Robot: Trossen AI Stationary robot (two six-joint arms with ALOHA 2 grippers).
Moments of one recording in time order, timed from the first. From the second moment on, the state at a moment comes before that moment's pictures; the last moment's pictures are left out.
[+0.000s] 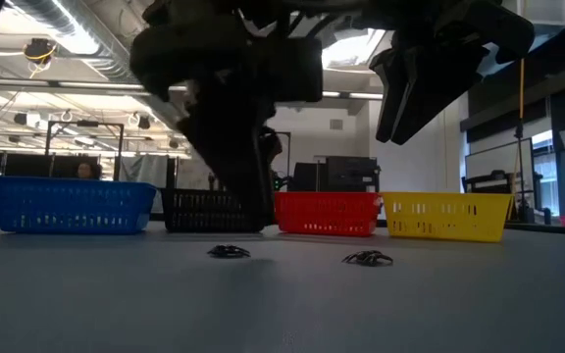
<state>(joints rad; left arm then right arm) -0.23 1.98 1.32 -0.49 0.06 -0.18 0.33 1.68 1.25 -0.78 0.29 0.15</state>
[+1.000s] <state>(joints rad) -0.31 1.98 1.23 -0.45 -0.09 -0.34 0.33 1.68 1.25 -0.77 0.29 0.15</state>
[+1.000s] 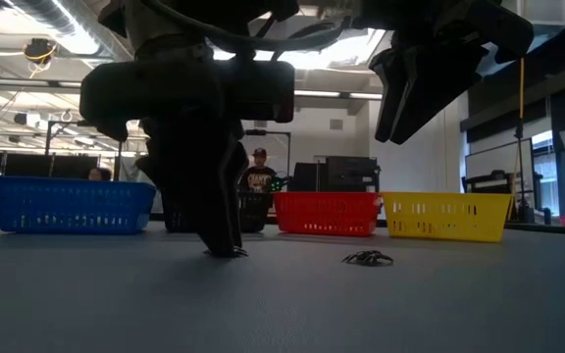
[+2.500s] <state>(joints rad) -0.24 1.98 1.25 -0.49 0.05 -0.34 0.33 1.68 1.25 -0.76 0.29 0.15</state>
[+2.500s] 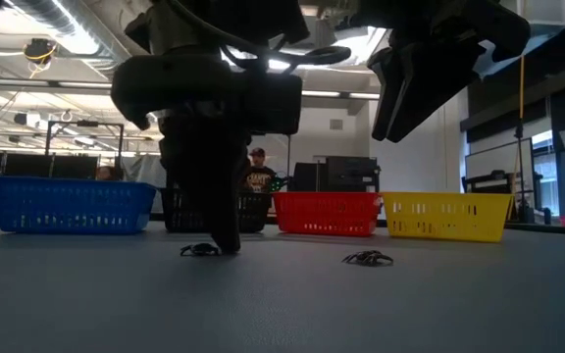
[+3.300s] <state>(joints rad) -0.23 1.98 1.33 -0.65 0.19 -0.12 0.33 1.68 1.25 -0.76 0.29 0.15</state>
